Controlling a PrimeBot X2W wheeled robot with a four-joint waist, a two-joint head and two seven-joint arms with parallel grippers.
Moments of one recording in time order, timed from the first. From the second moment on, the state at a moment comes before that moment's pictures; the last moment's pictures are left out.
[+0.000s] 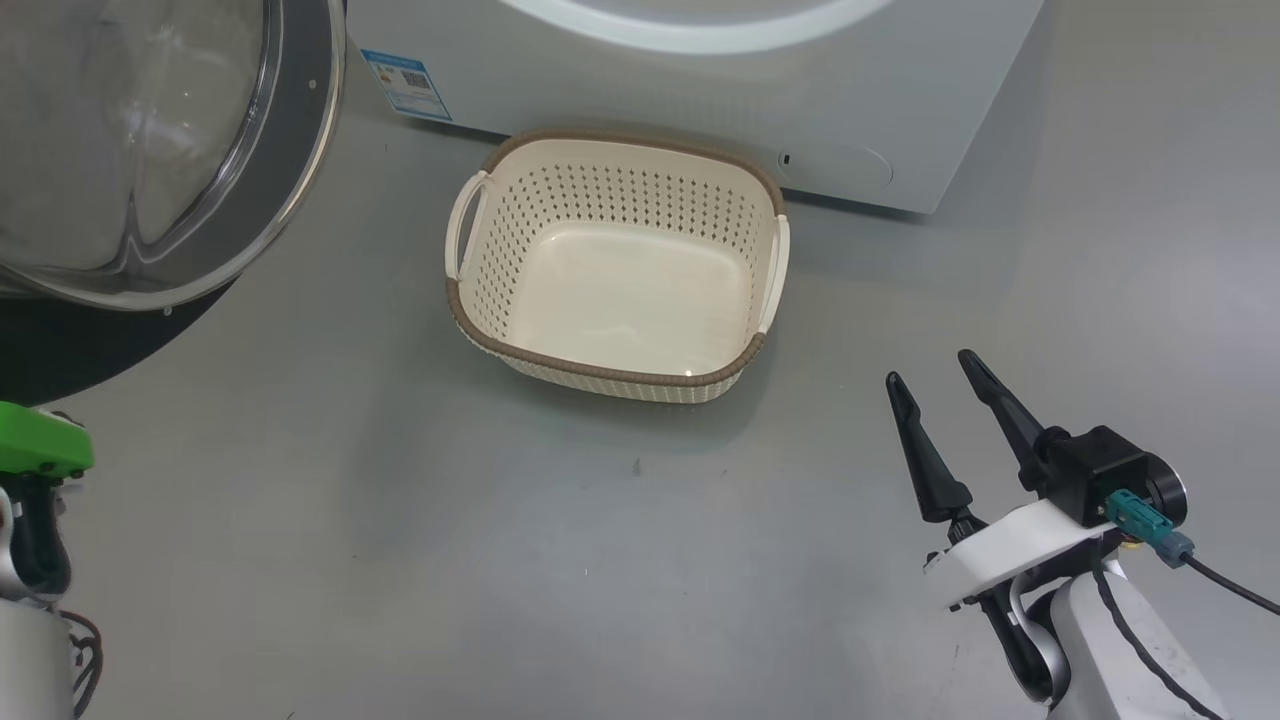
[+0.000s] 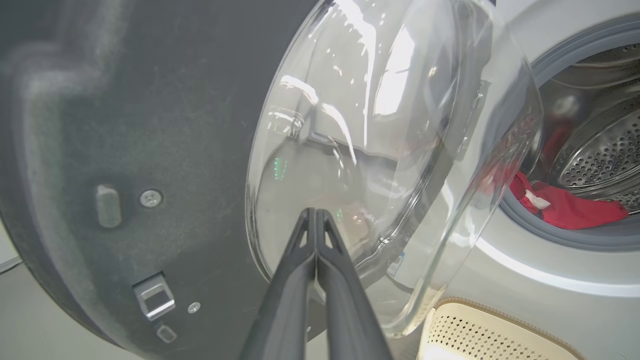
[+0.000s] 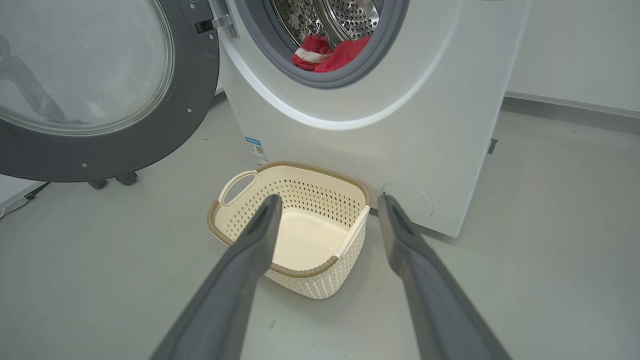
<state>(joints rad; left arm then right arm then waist) -0.49 0.25 0.15 0.56 -0.53 -0.05 -0.23 -0.17 -0.13 0.25 0.24 0.27 0.12 -0.23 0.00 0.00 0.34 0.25</state>
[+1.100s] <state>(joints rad) -0.18 0.10 -0.02 0.35 -0.44 -0.09 -0.25 -0.07 -0.09 0.20 0.26 0.33 0.12 -0.25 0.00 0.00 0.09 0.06</state>
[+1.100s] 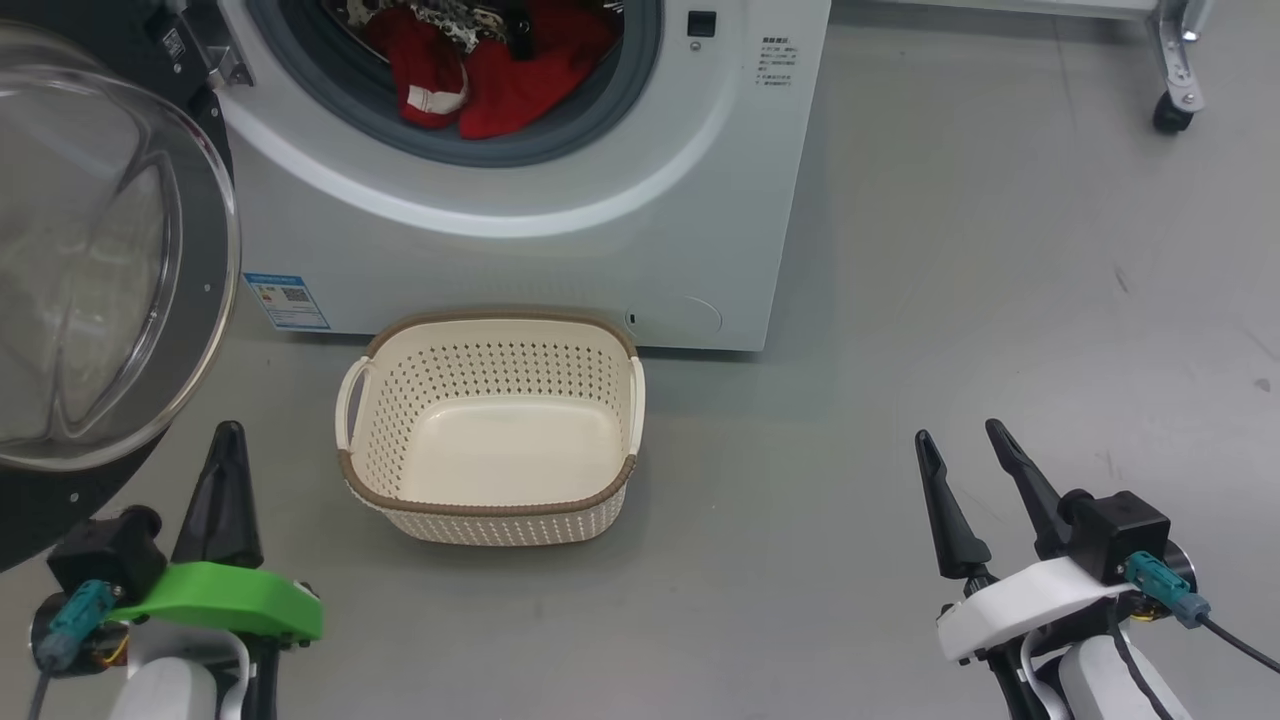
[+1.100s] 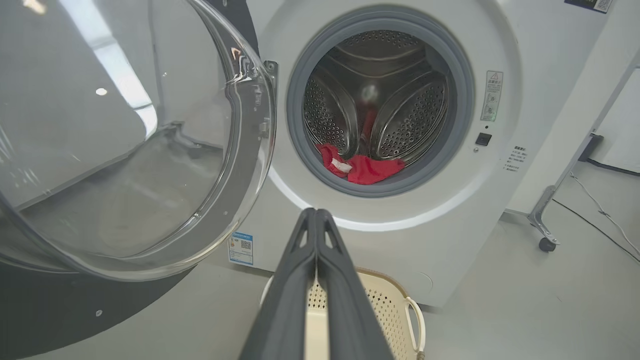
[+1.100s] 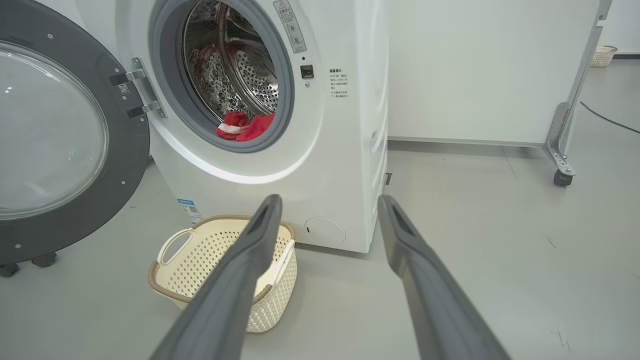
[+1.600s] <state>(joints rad) -0.12 0.08 -0.05 0.29 -0.41 -0.08 -0.25 -0.05 -0.08 0.17 0.22 0.33 0.12 -0.25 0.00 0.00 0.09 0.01</state>
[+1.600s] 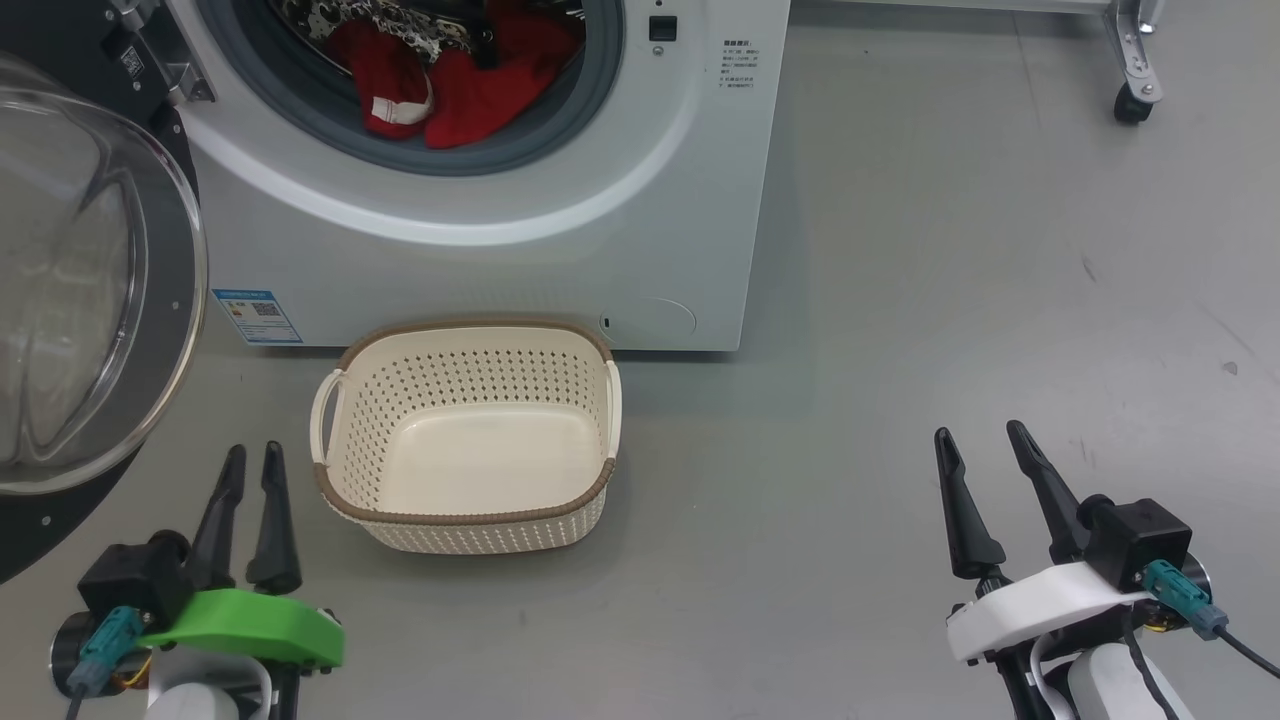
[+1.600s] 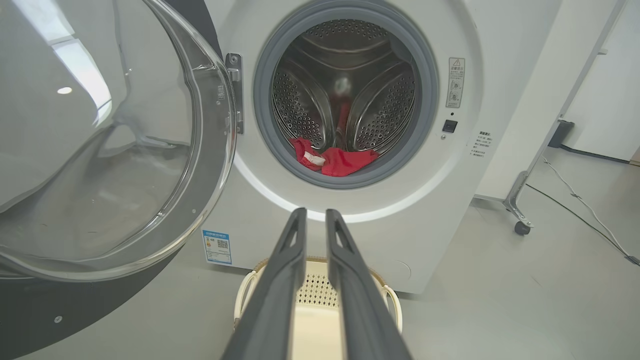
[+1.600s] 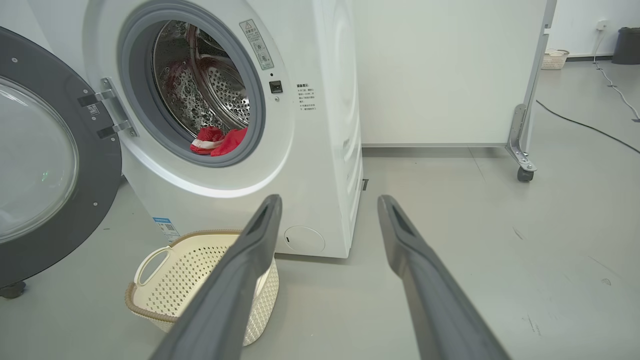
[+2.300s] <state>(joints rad) -0.08 0.06 -0.07 0.27 -0.40 -0.08 -0.25 -0.03 -0.08 0.16 0.20 0.33 0.12 -0.25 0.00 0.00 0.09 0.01</state>
